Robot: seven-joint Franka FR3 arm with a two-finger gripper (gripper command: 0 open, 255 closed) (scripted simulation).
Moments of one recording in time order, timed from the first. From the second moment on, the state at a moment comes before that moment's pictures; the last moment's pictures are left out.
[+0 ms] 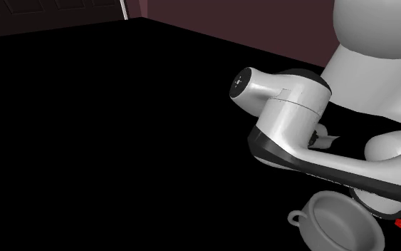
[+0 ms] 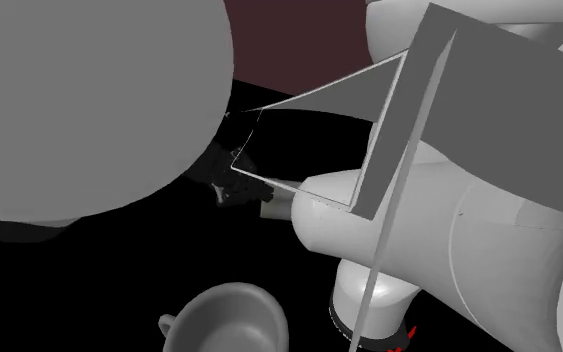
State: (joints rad) arm -0.67 -1.00 1.21 -2.54 0.14 1.43 2.41
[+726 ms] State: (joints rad) arm -0.66 -1.02 1.10 -2.46 0.05 1.33 2.34
